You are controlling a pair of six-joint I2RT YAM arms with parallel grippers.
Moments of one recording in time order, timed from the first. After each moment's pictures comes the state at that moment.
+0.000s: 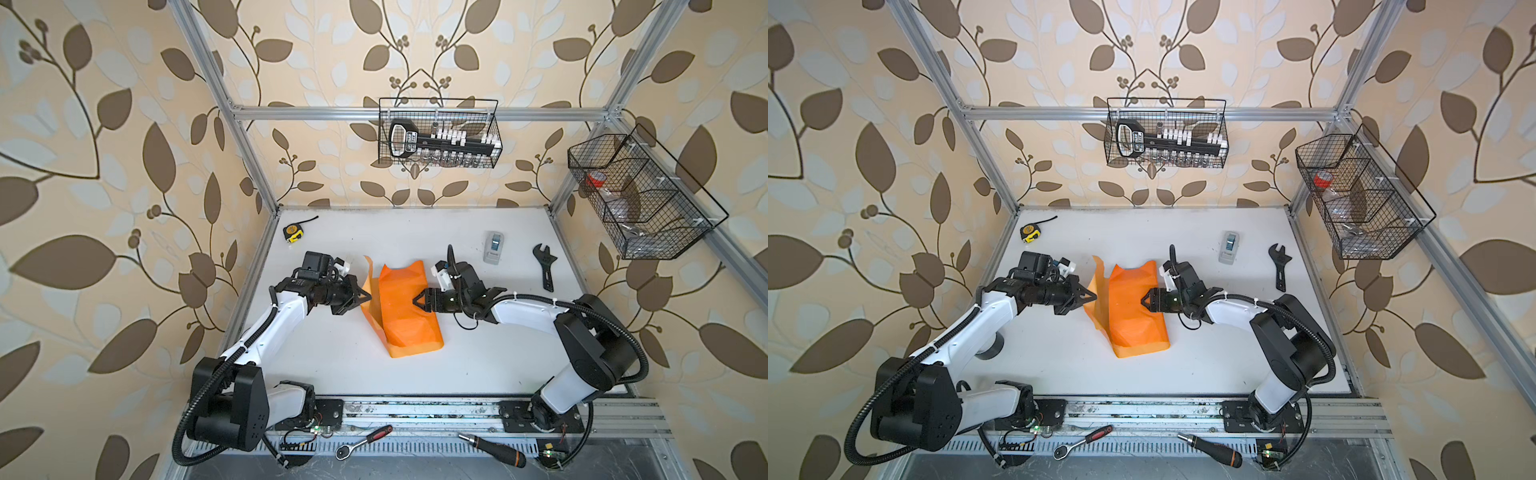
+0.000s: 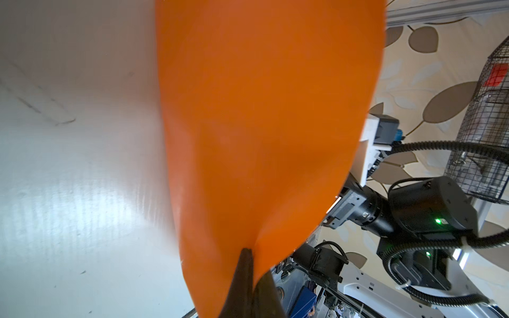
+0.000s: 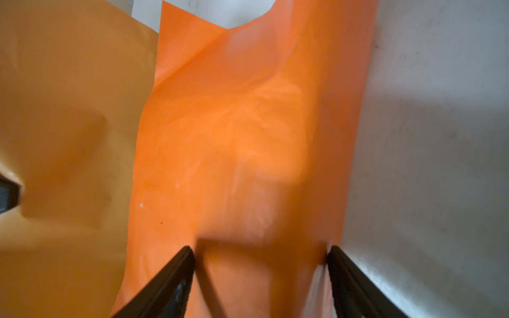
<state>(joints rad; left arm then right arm) -0.15 1.25 0.86 -0.60 0.74 -0.69 0.59 1.64 0.81 0.04 -0.32 0.62</state>
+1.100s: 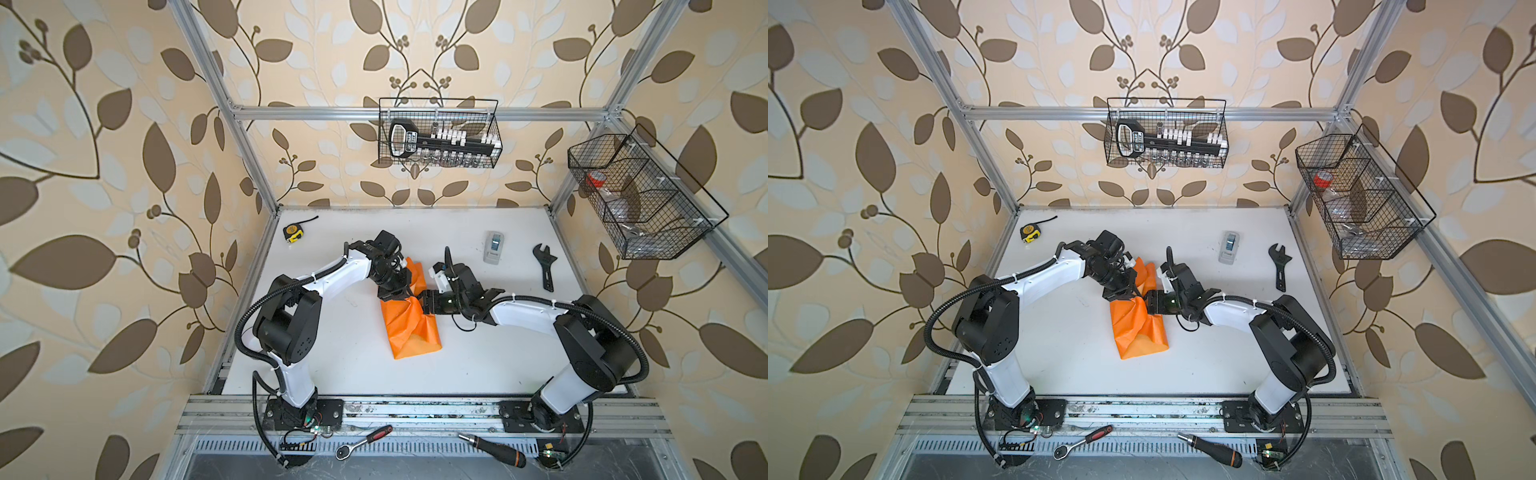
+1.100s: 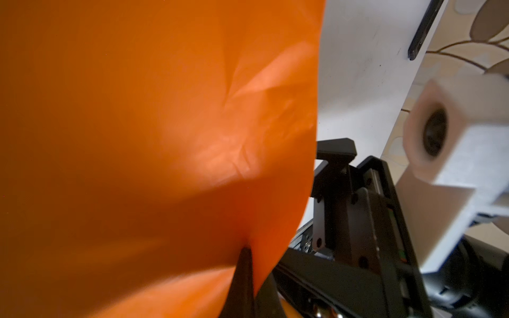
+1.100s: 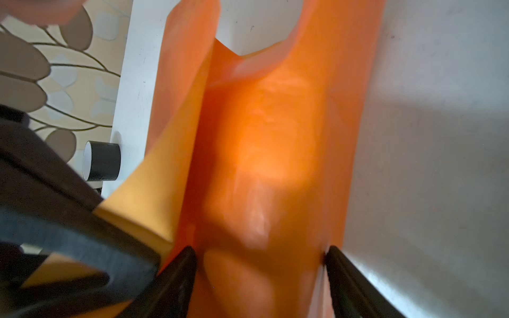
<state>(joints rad) -0.52 1.79 1.34 -0.78 0.62 -0.64 0.62 1.64 0.81 0.03 -0.31 0.63</state>
